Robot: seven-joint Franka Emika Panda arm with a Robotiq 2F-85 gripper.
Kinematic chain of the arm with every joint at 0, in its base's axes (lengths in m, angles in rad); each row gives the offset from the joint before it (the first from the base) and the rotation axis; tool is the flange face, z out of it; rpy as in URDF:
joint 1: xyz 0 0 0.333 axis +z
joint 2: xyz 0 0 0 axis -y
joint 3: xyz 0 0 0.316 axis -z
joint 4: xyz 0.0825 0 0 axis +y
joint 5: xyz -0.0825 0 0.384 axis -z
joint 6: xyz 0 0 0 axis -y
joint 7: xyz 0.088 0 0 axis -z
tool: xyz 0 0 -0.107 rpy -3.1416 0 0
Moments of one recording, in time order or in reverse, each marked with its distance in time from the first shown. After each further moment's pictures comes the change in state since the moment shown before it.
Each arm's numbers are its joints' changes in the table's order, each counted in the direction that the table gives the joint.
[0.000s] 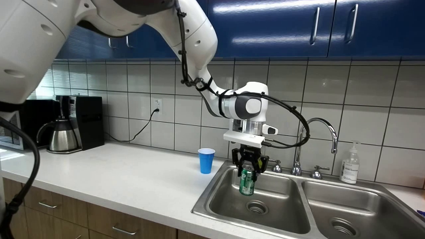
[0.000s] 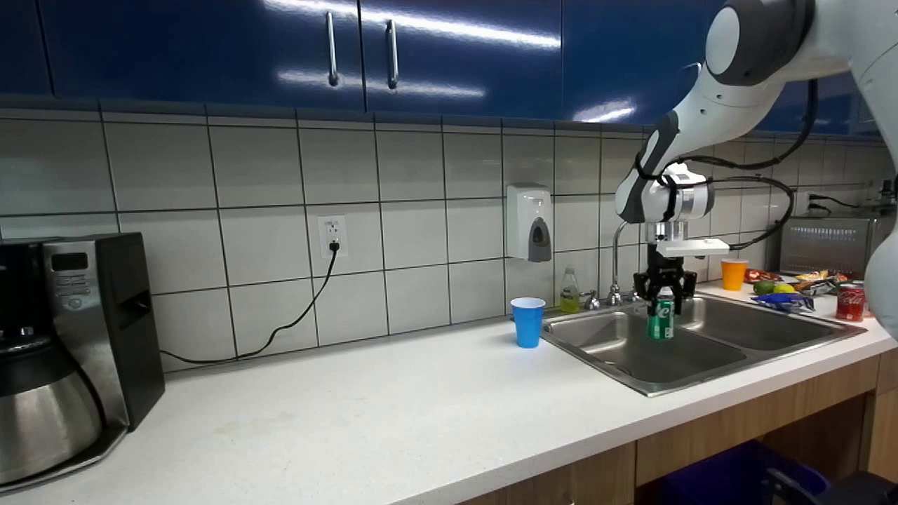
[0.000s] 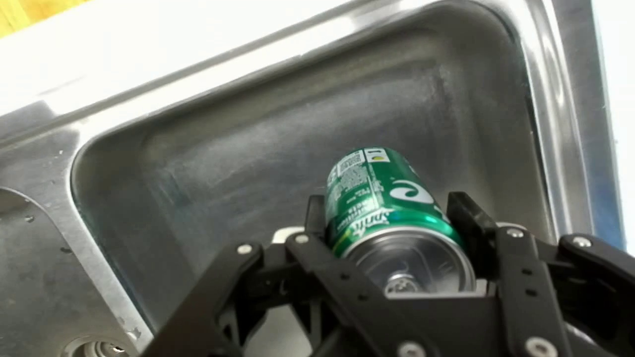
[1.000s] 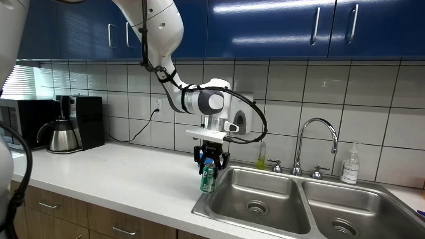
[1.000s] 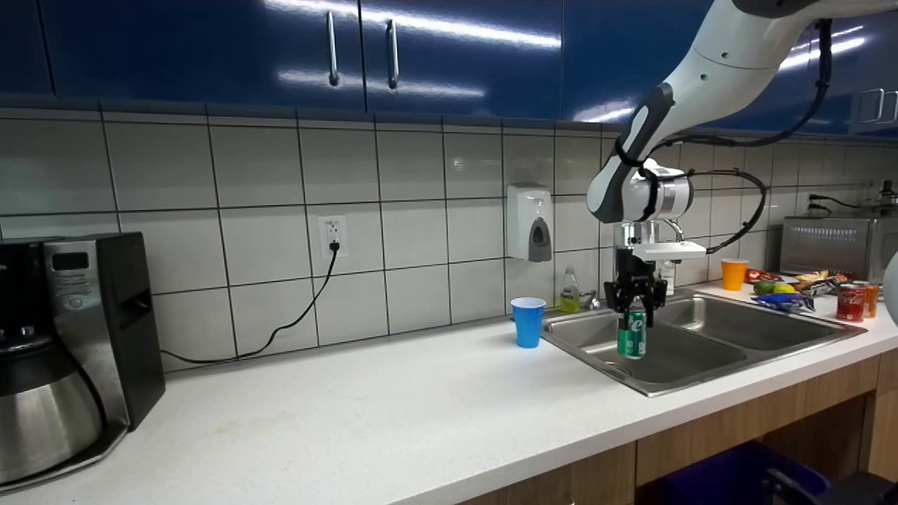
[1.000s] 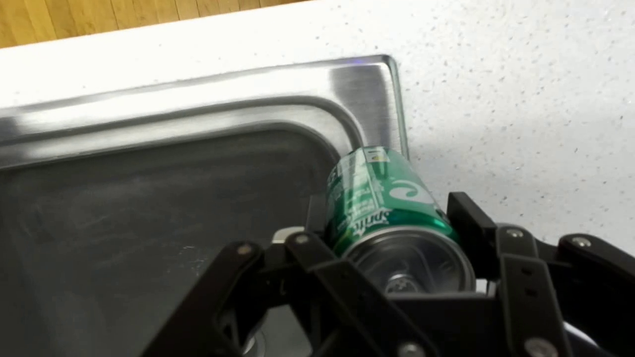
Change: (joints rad) arm 0.141 0.221 -0.054 0.314 0.036 0.038 -0.007
